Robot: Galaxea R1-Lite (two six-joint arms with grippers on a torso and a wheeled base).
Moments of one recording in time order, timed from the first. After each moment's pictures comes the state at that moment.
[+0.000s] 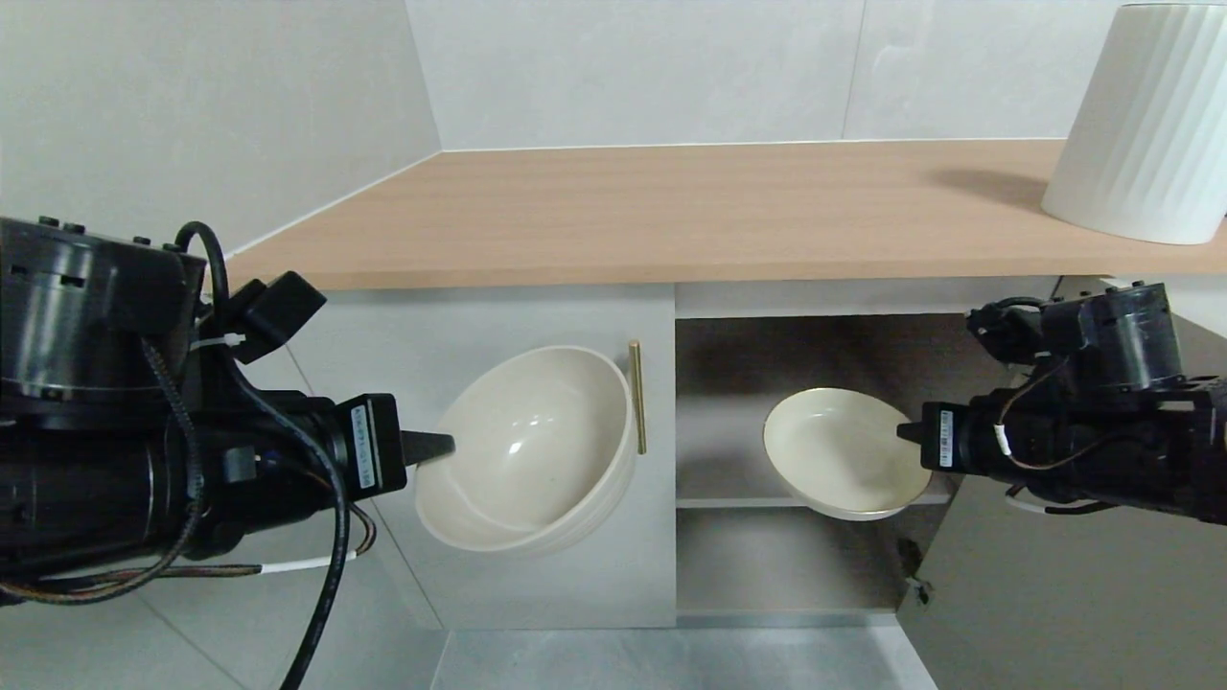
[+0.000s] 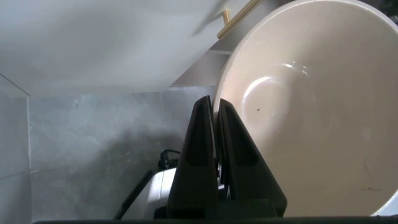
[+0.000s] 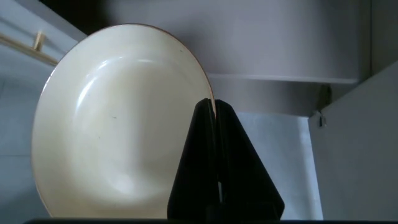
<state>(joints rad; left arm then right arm) -0.47 1.37 -0.91 0.10 -0.02 -0.54 0.37 1.63 -0.83 -0.26 -0.06 0.31</state>
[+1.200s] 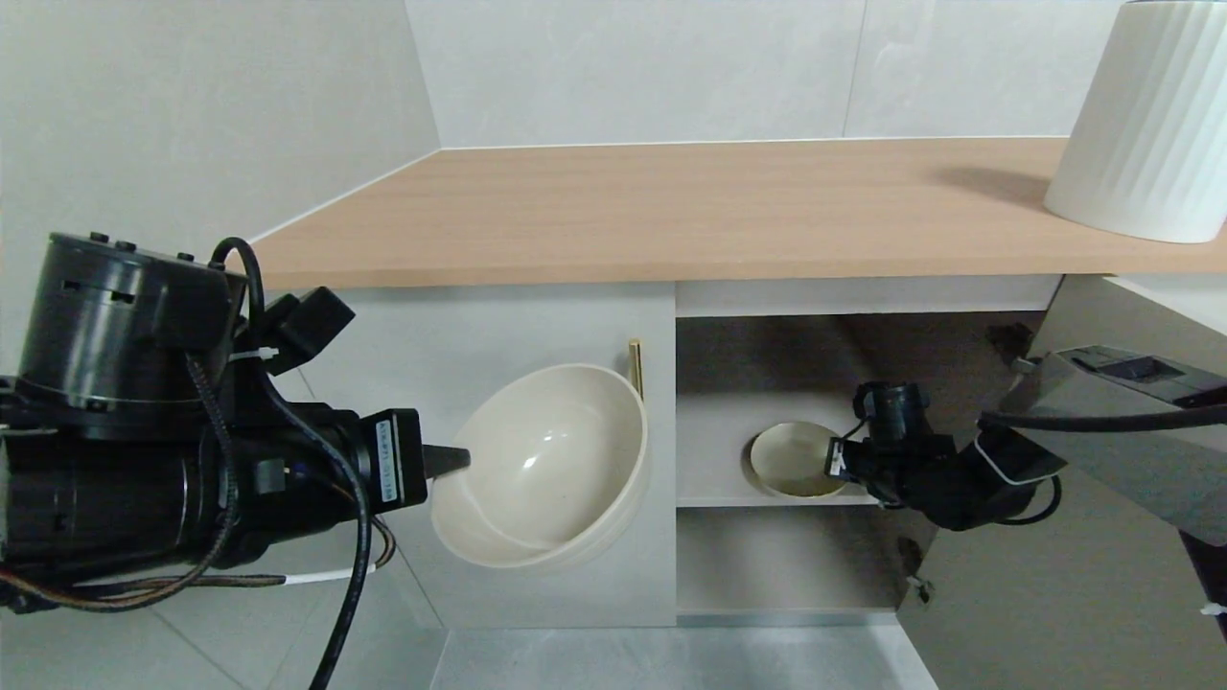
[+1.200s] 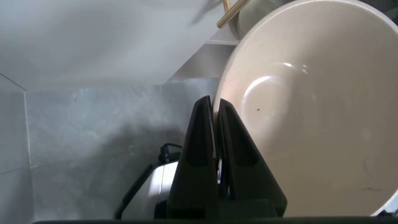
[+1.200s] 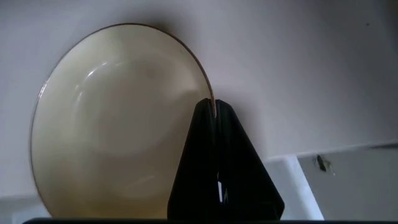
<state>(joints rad) -0.50 1.39 -0.91 0.10 -0.02 -0.54 0.25 2.41 -1.19 -0.62 -0.27 0.37</state>
